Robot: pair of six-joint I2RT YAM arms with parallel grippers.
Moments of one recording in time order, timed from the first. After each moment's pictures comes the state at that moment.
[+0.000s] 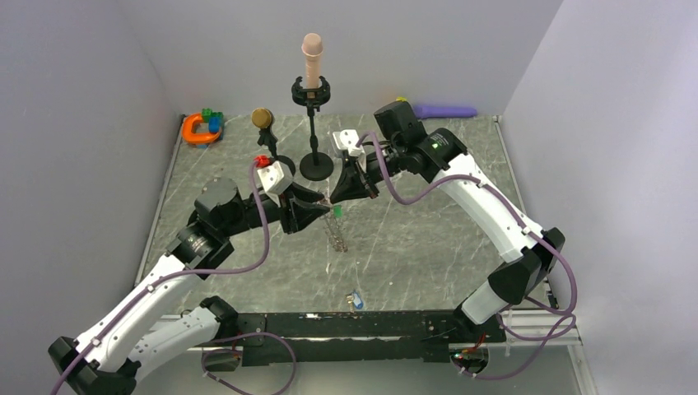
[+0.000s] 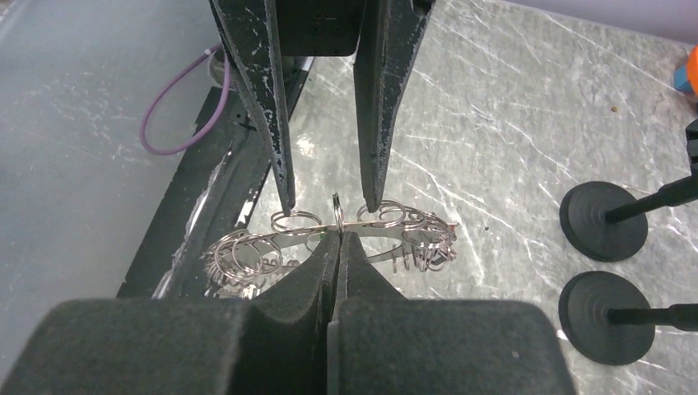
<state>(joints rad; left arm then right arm) -0.63 0.81 0.85 -0.03 0.52 -0.11 0.67 1.57 1.73 -0.92 -1.05 -0.72</state>
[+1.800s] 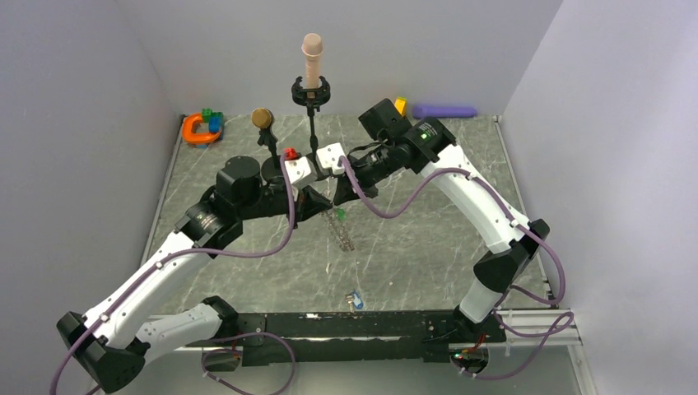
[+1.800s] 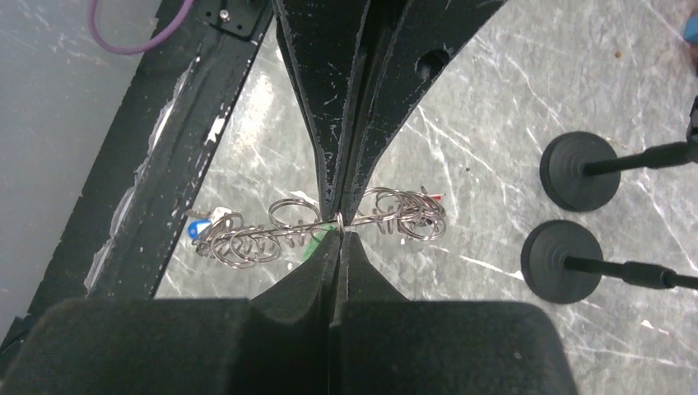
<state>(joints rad) -0.65 1.00 1.07 -0.35 0.59 0.09 0.74 1.69 1.98 -1.29 -0.82 -1.01</state>
